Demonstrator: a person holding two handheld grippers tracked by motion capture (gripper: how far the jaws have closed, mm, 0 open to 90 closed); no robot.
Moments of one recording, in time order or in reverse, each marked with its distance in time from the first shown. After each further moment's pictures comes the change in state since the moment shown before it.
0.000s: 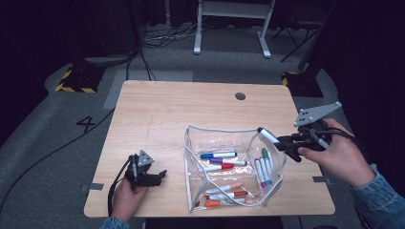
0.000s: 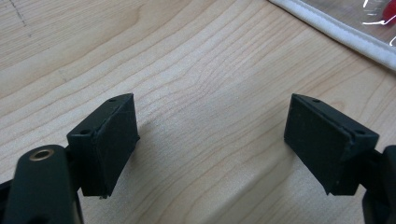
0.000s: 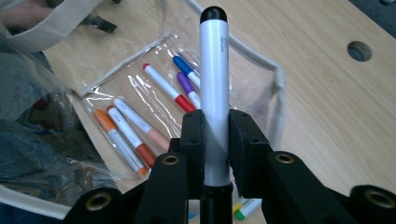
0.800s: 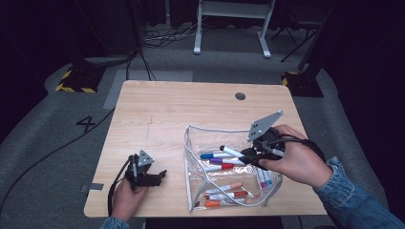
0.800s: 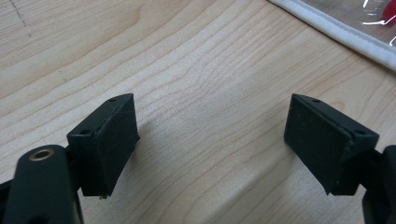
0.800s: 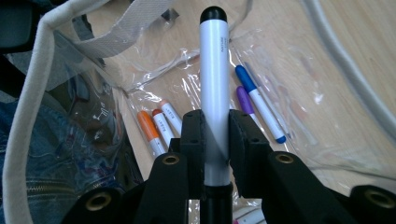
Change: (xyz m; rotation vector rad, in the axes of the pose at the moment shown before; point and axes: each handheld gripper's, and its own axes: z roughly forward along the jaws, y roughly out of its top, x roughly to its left) left arm 0.000 0.000 0.000 -0.002 0.001 -0.002; right arm 0.056 0.047 0.058 0.109 0.139 -0.186
